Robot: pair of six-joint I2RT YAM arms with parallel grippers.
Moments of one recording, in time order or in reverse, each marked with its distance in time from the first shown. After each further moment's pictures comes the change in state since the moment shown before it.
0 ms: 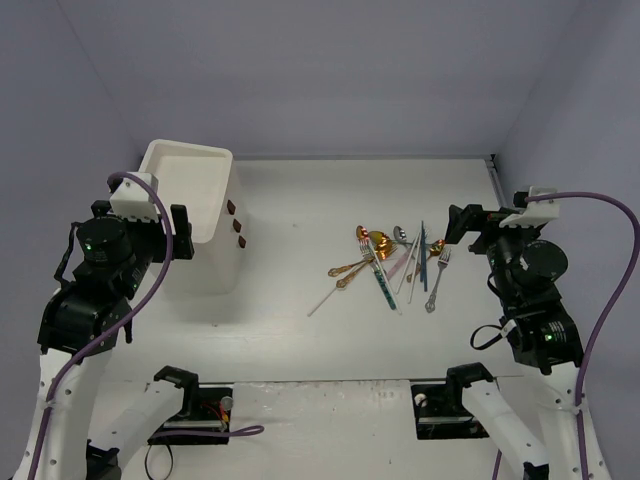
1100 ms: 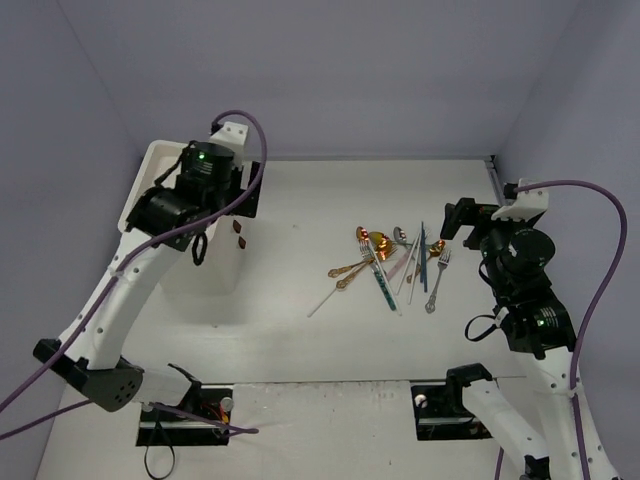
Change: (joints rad) left arm -0.284 0.533 0.393 -0.125 -0.193 -0.069; right arm 0.013 0.062 0.000 0.000 0.043 0.007
